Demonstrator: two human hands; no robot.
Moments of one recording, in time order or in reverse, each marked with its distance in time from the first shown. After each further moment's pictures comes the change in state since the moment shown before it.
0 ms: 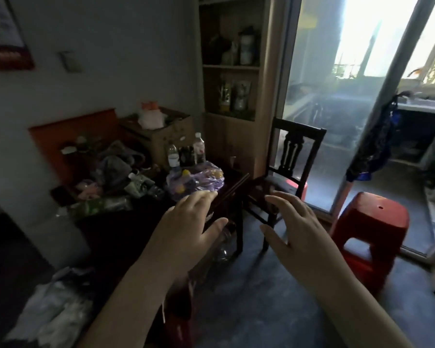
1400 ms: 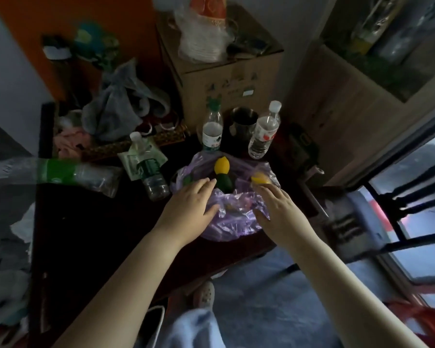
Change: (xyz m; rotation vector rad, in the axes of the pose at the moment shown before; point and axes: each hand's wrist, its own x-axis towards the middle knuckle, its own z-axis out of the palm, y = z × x) left_hand 0.344 -0.324 0.259 -0.018 -0.184 -0.589; right_hand 0.484 0.211 0.386 0.012 -0.642 -0.325
